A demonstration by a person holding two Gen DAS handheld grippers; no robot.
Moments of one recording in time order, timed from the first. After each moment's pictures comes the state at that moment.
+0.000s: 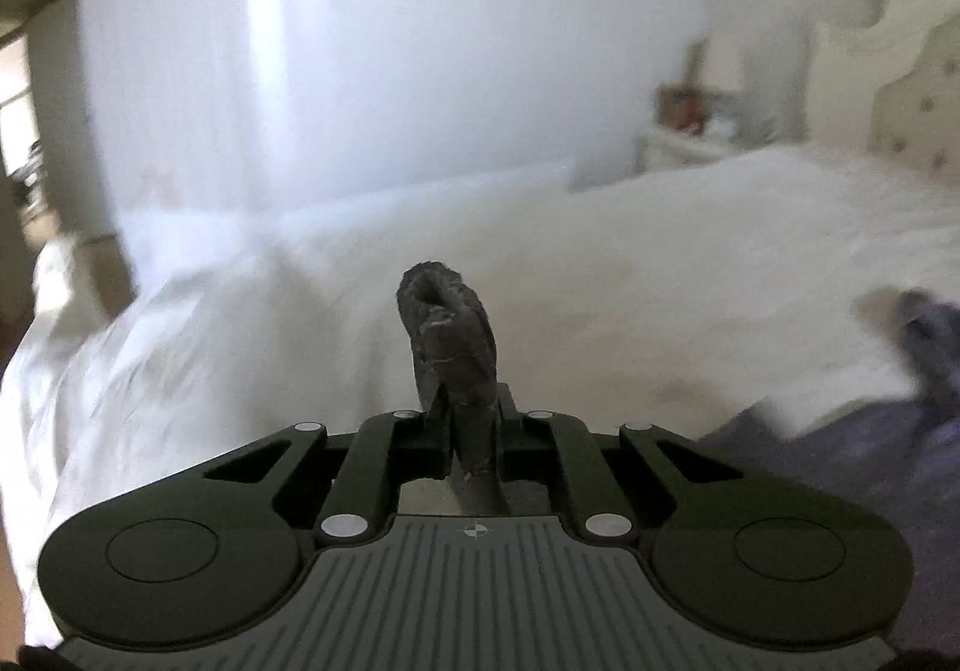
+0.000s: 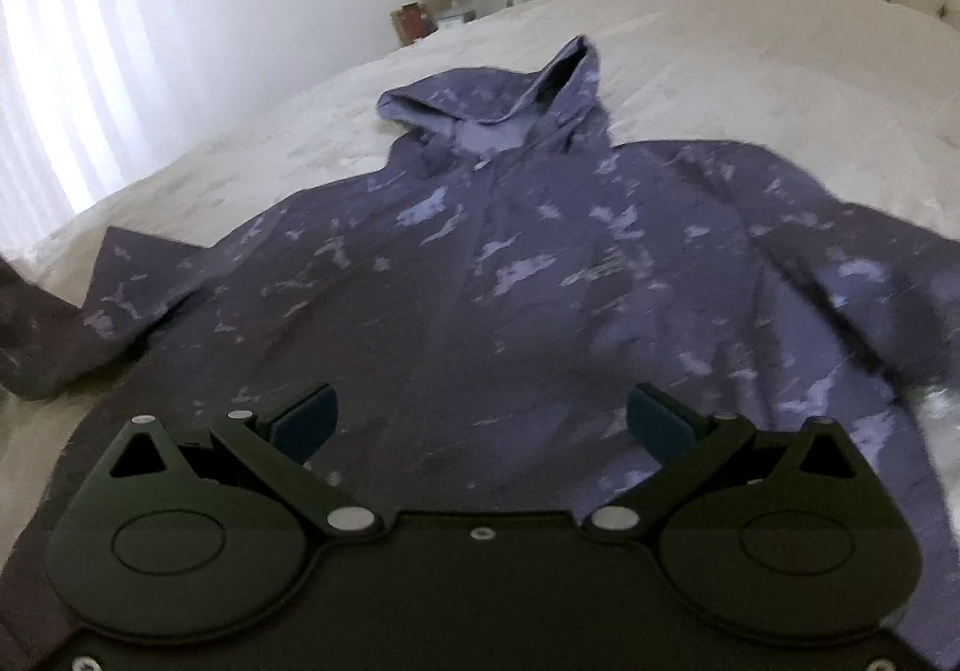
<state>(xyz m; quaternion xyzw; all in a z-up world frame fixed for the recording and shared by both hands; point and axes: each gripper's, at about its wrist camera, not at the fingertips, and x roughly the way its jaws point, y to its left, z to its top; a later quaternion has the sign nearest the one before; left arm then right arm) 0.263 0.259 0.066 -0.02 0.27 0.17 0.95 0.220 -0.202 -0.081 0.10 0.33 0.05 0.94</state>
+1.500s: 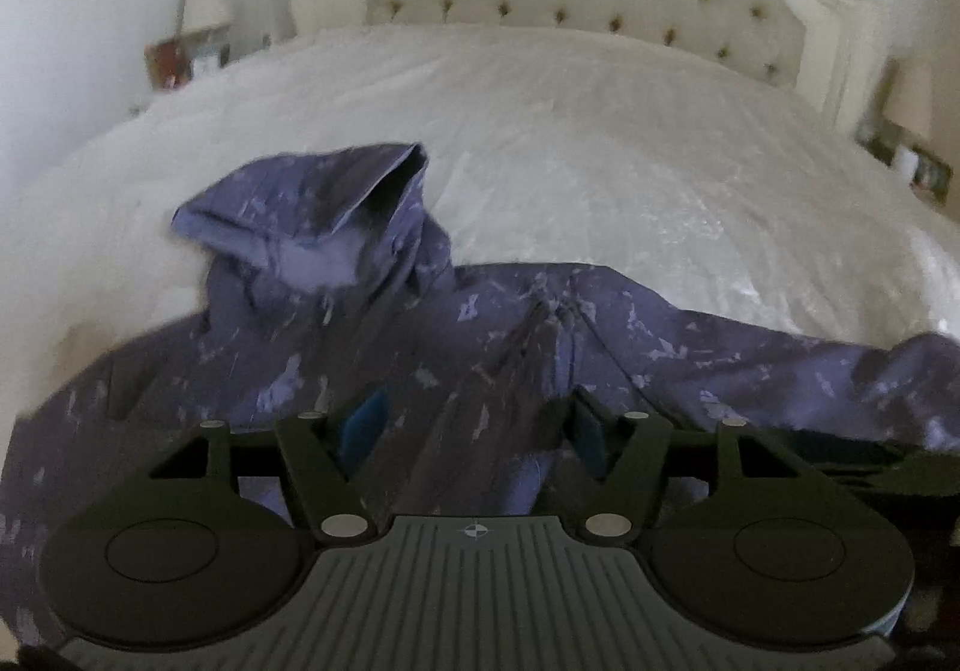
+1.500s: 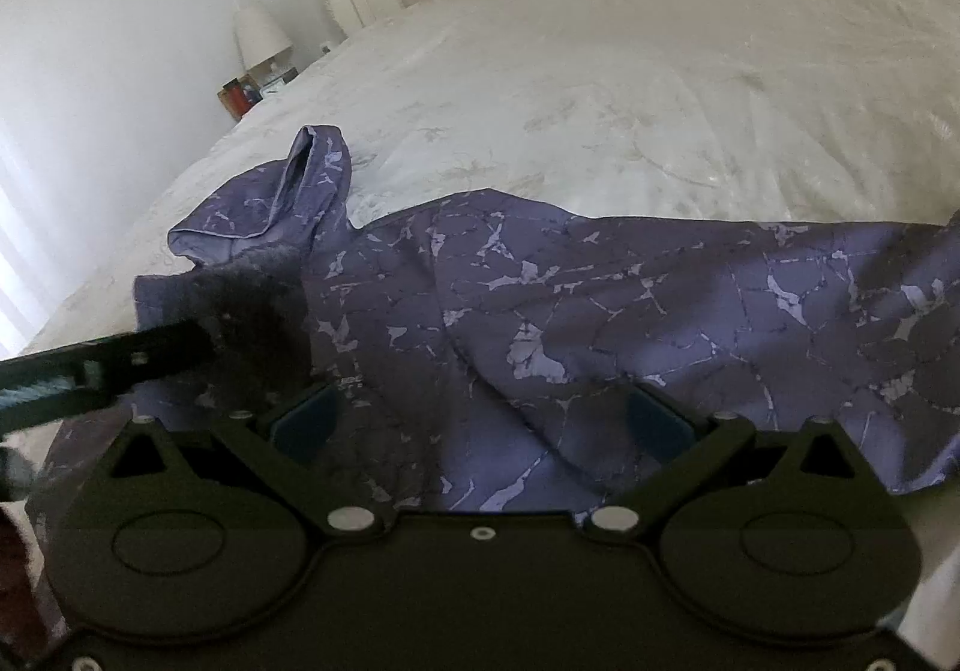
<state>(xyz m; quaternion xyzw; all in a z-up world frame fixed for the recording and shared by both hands) 0.318 -0.066 0.012 0.06 0.34 -0.24 0.91 0.231 -0.330 -0.069 0.21 0.33 -0.08 0.92</state>
